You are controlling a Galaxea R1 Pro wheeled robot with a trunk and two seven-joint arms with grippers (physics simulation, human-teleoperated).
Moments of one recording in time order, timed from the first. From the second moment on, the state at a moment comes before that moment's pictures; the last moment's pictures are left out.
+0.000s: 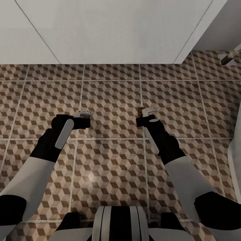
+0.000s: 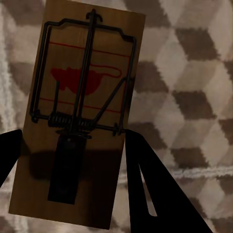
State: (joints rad) left arm -1.07 0.11 -0.24 -1.20 0.50 0.99 0.25; right arm -1.08 0.08 0.30 -1.03 -0.03 0.67 -0.17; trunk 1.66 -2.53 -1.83
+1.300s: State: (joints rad) left arm -1.07 0.11 -0.24 -1.19 0.50 0.99 0.25; right arm -1.08 0.08 0.30 -1.03 -0.03 0.67 -0.17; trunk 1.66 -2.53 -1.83
